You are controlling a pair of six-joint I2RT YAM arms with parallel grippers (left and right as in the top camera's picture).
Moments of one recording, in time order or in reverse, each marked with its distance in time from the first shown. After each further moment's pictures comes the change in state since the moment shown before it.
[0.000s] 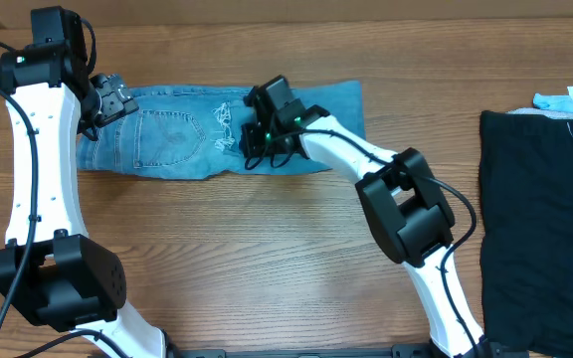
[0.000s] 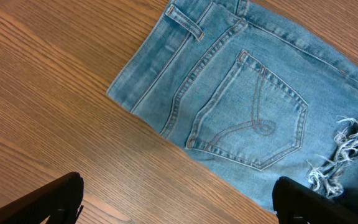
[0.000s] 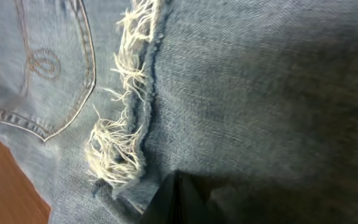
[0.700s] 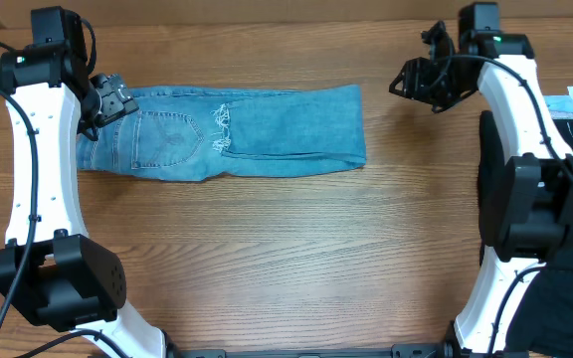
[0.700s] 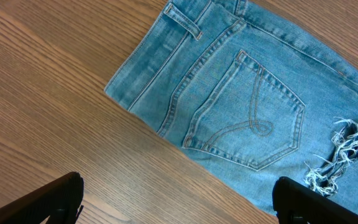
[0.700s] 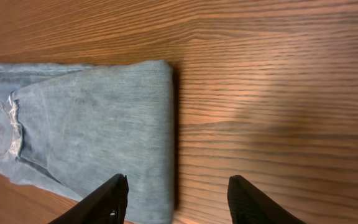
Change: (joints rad) left arm 0.000 0.000 0.000 0.000 0.000 0.000; right arm -0.658 -0.219 0.142 -0.608 -0.084 -0.391
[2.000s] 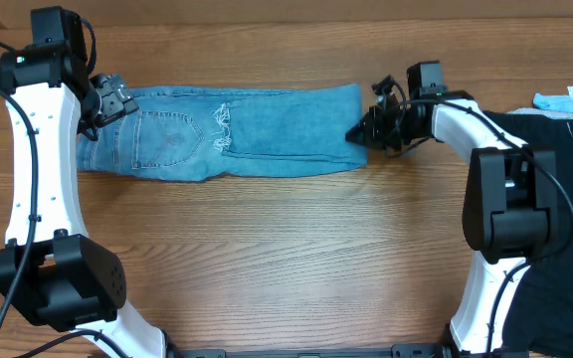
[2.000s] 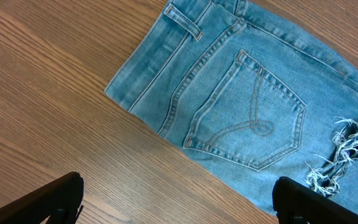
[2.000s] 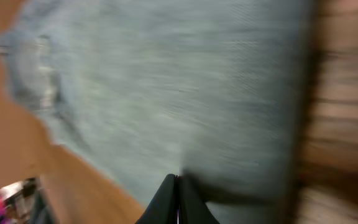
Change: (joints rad) left arm 0.000 0.000 0.000 0.000 0.000 0.000; right arm 0.127 0.002 -0.466 0.430 -0.249 0.146
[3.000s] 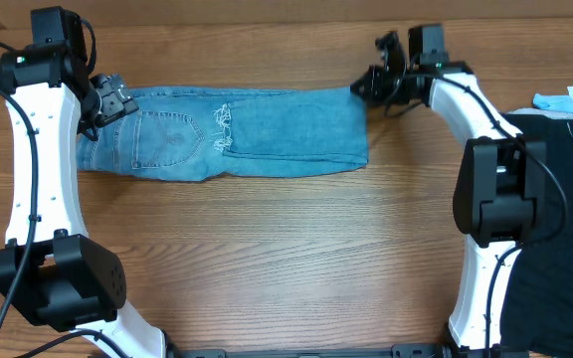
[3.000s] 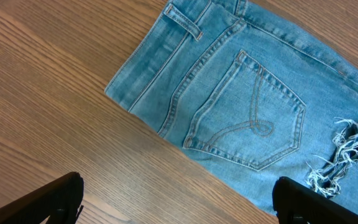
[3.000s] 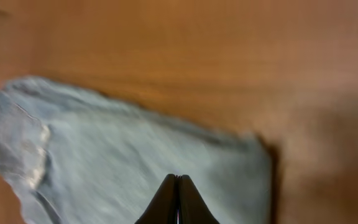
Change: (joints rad) left arm 0.000 0.000 0.000 0.000 0.000 0.000; right arm 0.001 0.125 0.357 0.083 0.107 -0.016
